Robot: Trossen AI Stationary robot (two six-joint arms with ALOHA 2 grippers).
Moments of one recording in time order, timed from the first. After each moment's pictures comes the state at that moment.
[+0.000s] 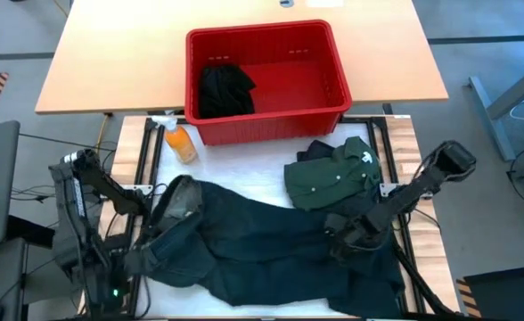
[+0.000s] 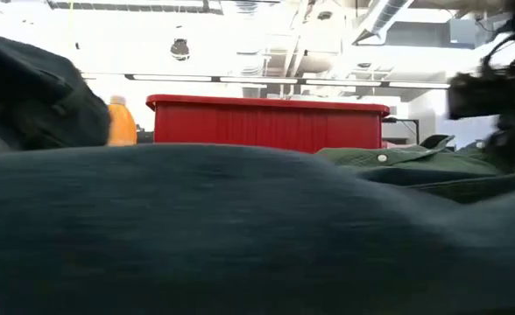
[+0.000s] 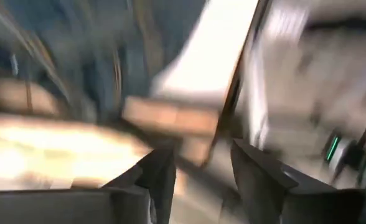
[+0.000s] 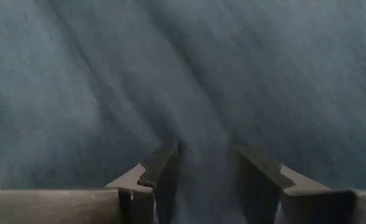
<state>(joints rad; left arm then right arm) -1.10 1.45 1.56 -1.42 0.08 -1.41 0.61 1.39 0.62 -0.53 0.24 1.03</state>
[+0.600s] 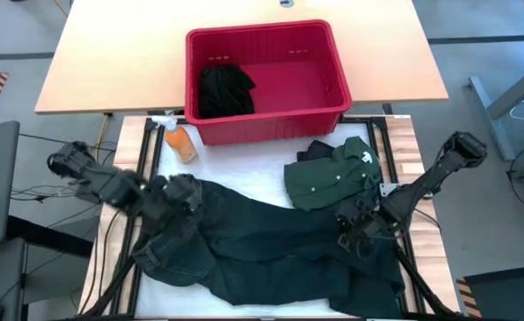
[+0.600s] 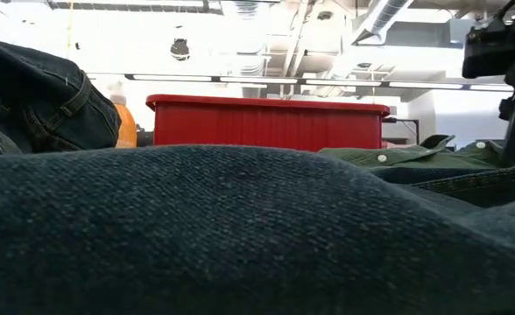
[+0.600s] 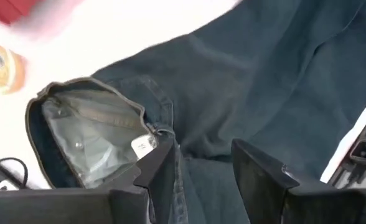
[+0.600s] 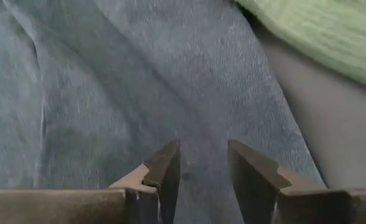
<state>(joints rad) -0.50 1.34 1.56 -1.42 -0.37 -1.20 0.64 1.12 0.62 -0.63 0.36 1.18</state>
